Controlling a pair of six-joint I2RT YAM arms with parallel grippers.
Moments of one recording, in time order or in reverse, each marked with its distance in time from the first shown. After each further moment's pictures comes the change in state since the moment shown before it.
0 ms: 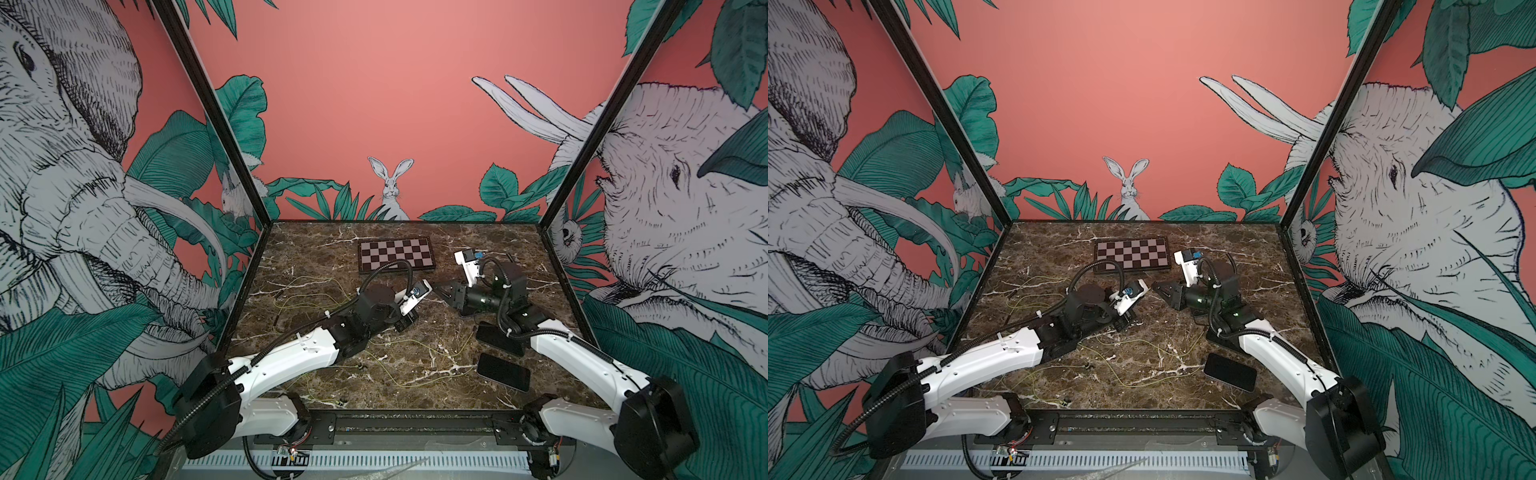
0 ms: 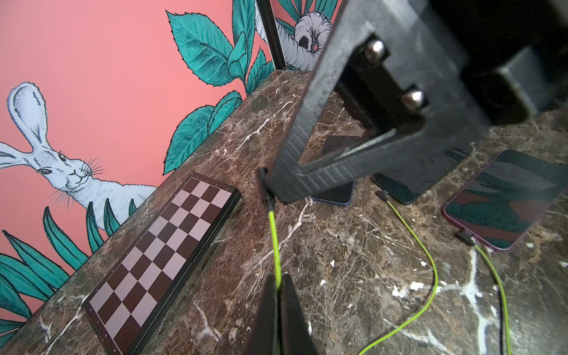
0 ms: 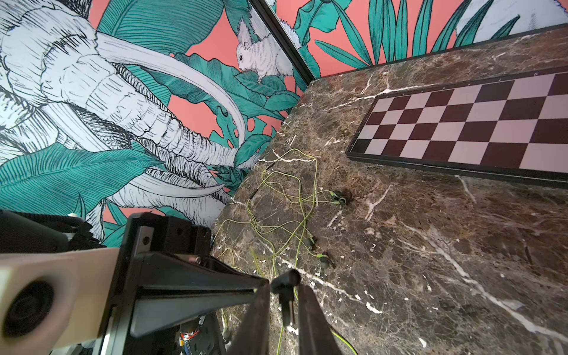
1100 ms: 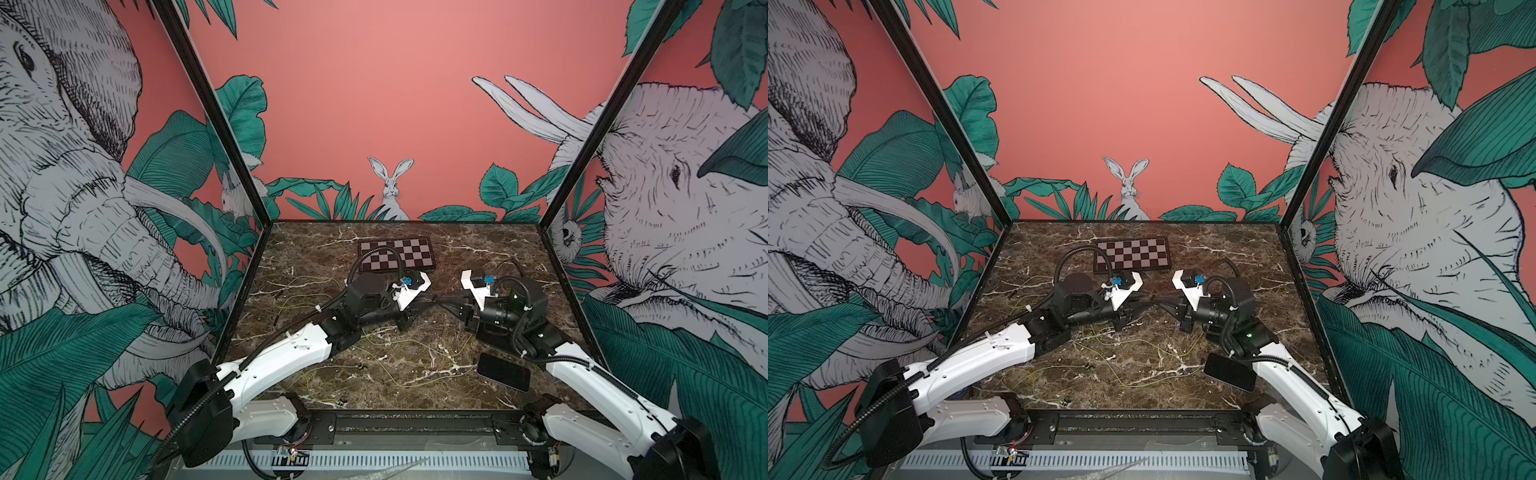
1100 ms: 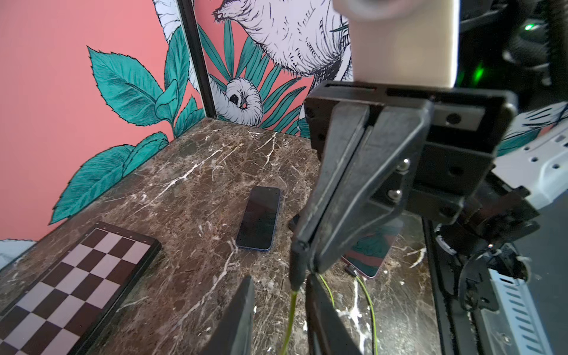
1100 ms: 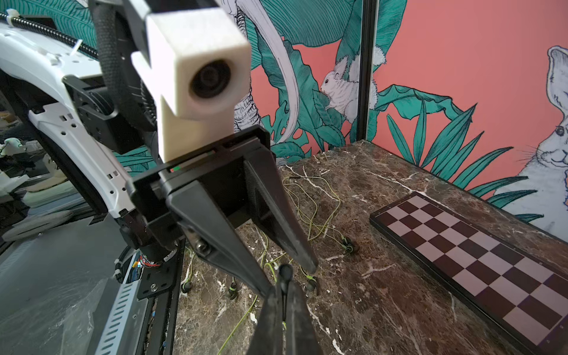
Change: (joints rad) left arm 0.074 -0.038 0.052 0.011 0.429 -0.184; right arm 0.008 -0.214 -0.124 0.080 -0.182 -0.521
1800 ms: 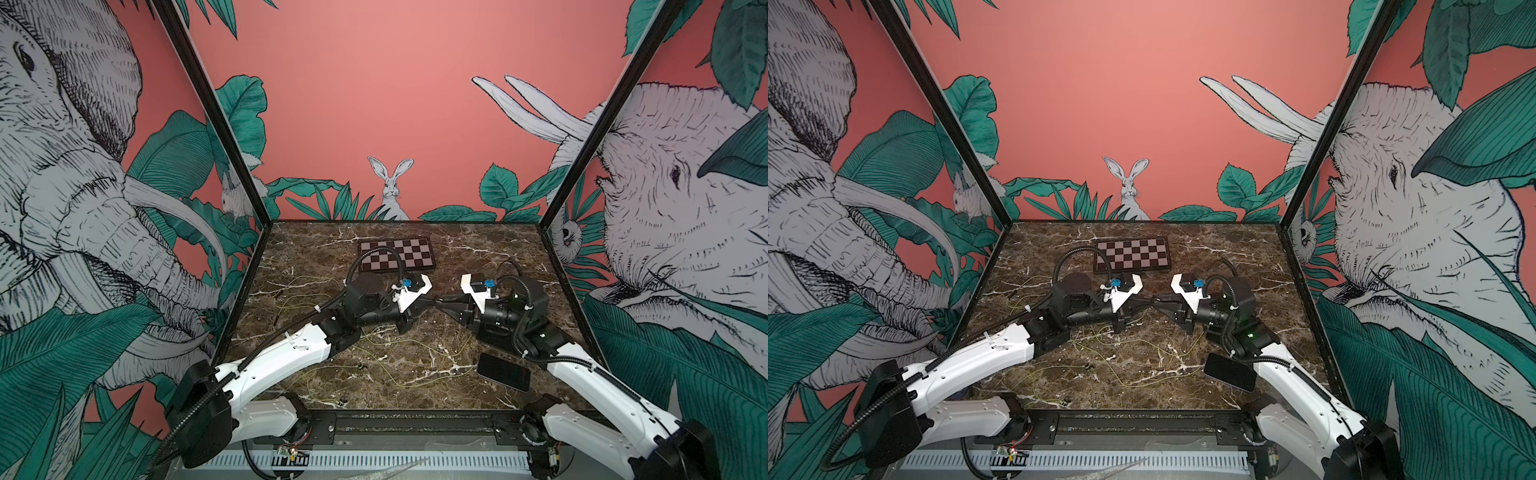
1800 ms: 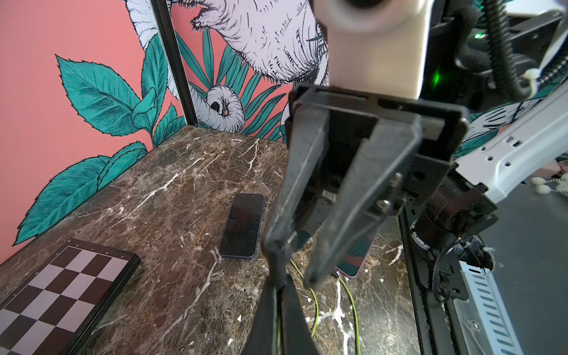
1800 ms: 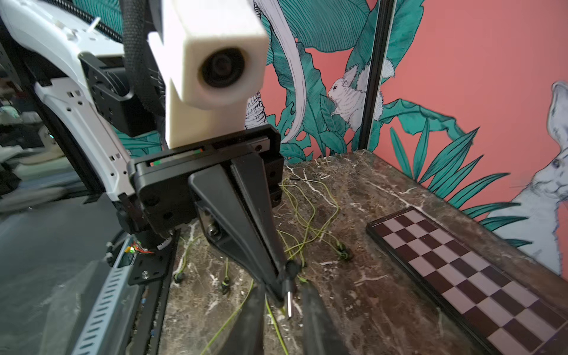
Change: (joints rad) left arm 0.000 -0.011 0.000 0.004 0.043 0.008; right arm 0.003 -0.019 0.016 -0.076 0.005 -0.116
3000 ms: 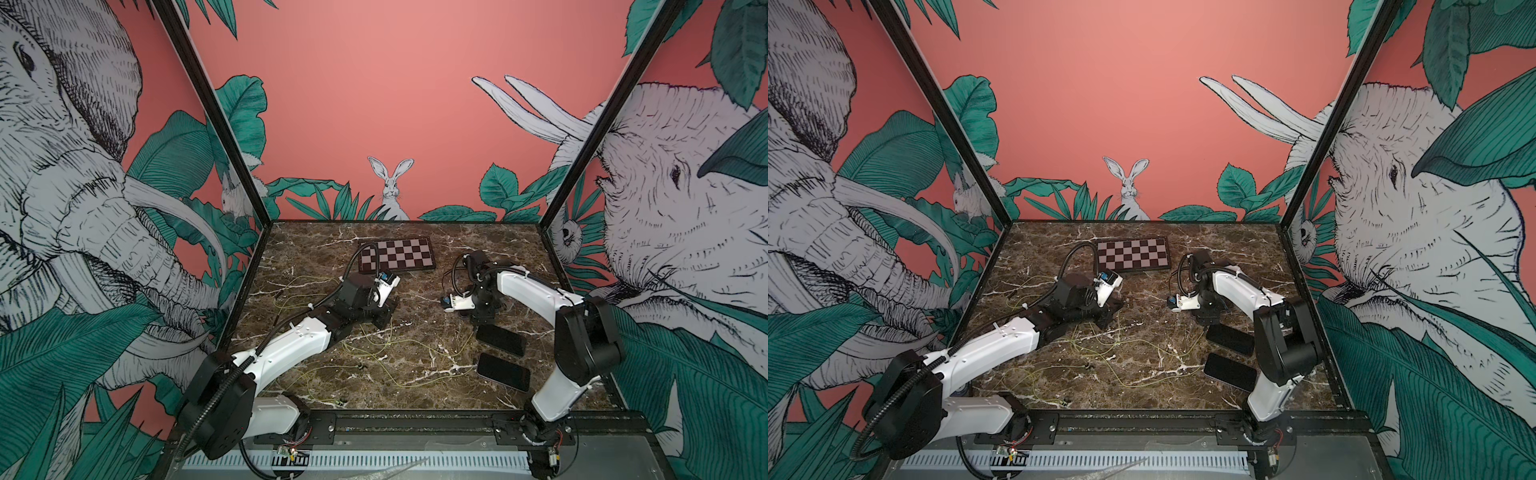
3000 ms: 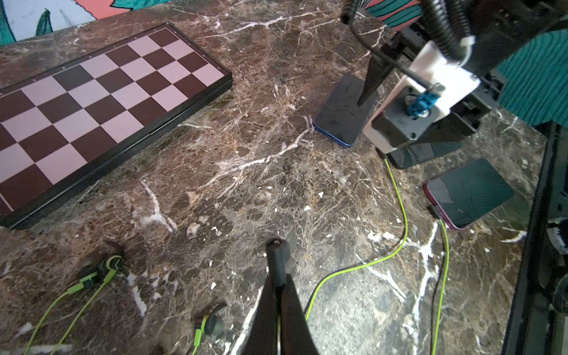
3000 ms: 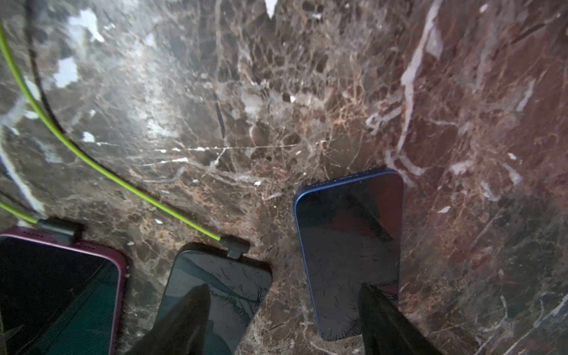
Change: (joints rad) left arm 0.201 0.075 -0.096 -0.217 -0.162 -0.169; right arm -0.100 0.784 0.599 -1.109 0.859 -1.133
